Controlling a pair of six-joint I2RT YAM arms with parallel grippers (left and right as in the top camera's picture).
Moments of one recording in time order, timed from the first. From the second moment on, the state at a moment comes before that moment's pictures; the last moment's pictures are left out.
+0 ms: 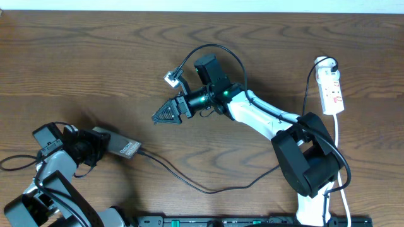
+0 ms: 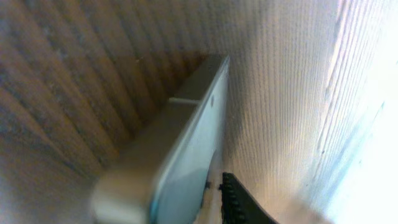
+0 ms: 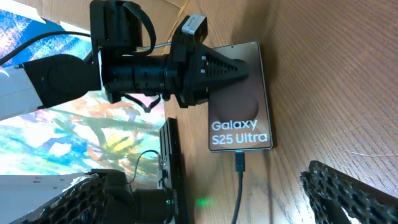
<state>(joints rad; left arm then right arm) 0.64 1.50 0.55 -0.27 0.59 -0.64 0.63 2.04 1.36 -0.04 -1.10 0.40</state>
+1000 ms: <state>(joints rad) 0.64 1.48 0.58 -0.31 0.64 -0.64 0.63 2.04 1.36 -0.06 -1.10 0.40</state>
